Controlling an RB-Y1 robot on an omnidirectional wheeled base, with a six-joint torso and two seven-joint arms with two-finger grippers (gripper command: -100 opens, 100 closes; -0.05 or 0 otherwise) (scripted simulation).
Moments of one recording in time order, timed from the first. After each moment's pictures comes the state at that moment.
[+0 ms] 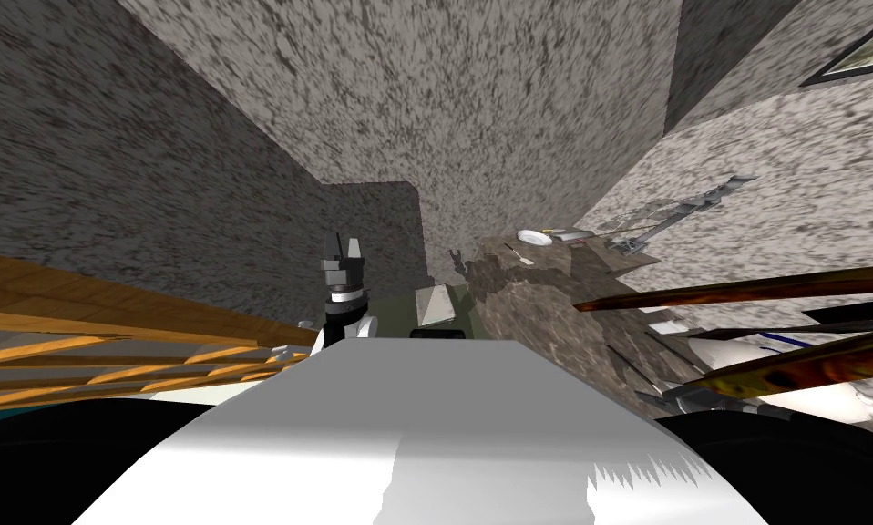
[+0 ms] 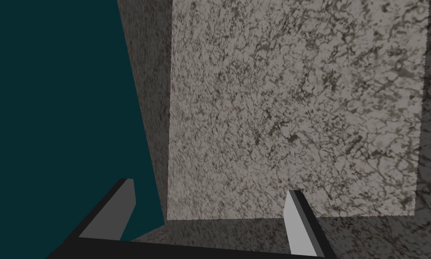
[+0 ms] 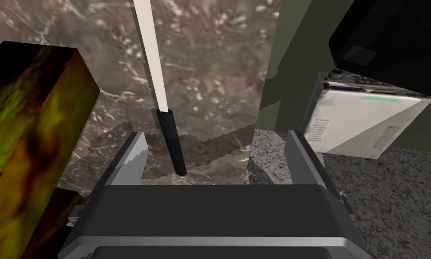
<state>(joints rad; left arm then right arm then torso) 0.51 0.03 -0.04 -2.31 -0.11 -0.62 -0.14 0.86 -1.59 0.37 -1.02 0.24 -0.63 0.27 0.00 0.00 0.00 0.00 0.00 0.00</state>
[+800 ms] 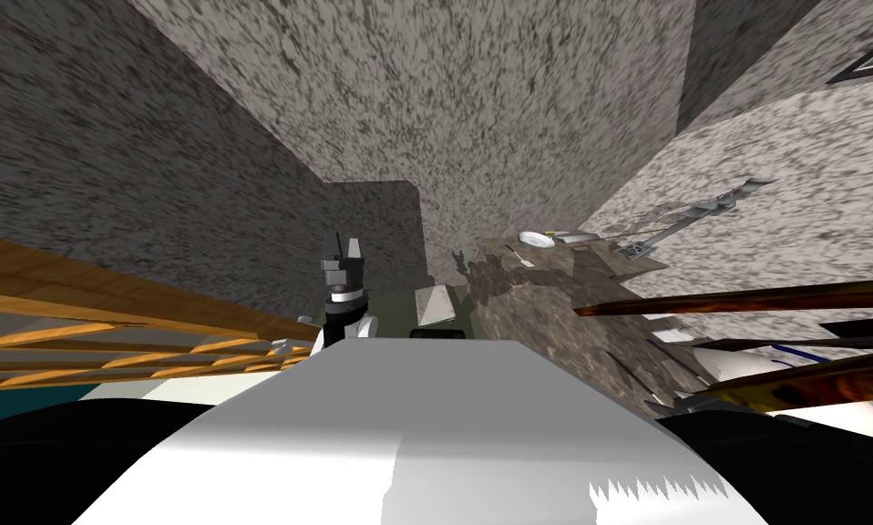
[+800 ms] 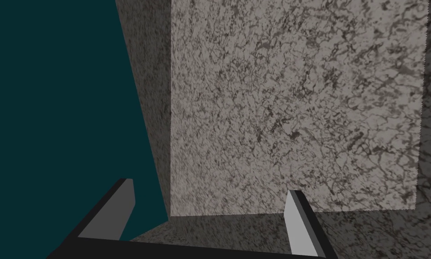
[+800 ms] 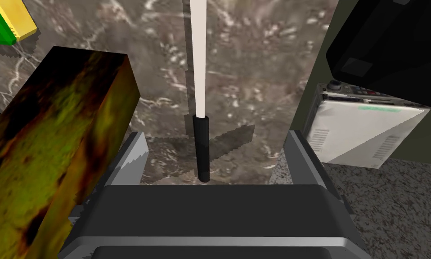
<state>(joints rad) 0.51 0.03 -0.04 -2.31 -0.11 -0.62 -0.14 0.88 -1.60 0.39 -1.01 0.25 -0.63 0.25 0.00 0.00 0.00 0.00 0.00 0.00</state>
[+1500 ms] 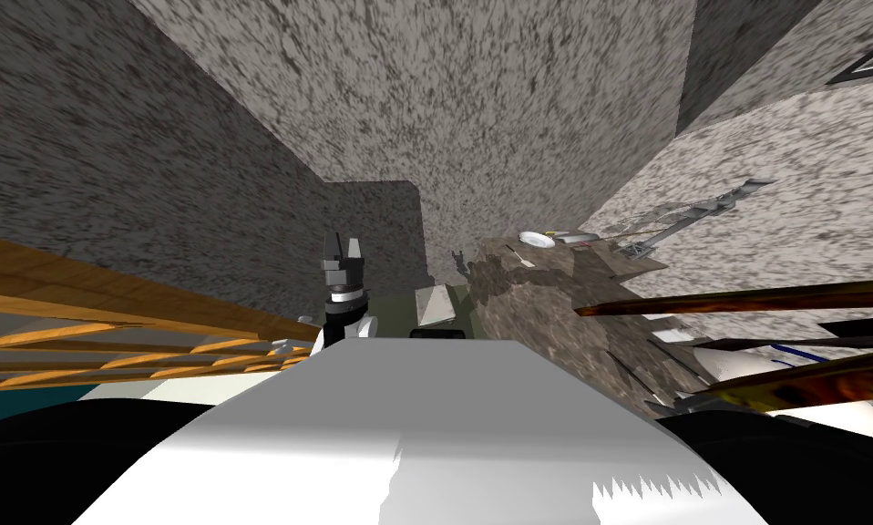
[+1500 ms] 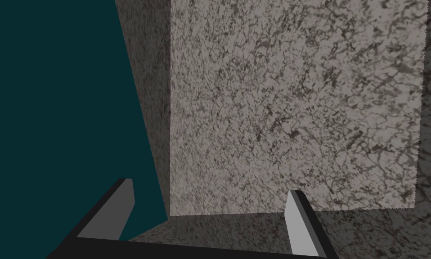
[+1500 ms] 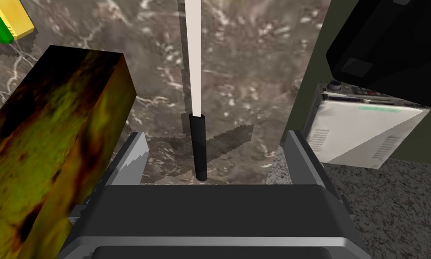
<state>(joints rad) 0.51 0.03 -0.04 -2.31 -0.11 -0.62 -0.14 0.88 -1.60 0.39 -1.01 0.25 -0.63 0.25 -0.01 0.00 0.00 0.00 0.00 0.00</state>
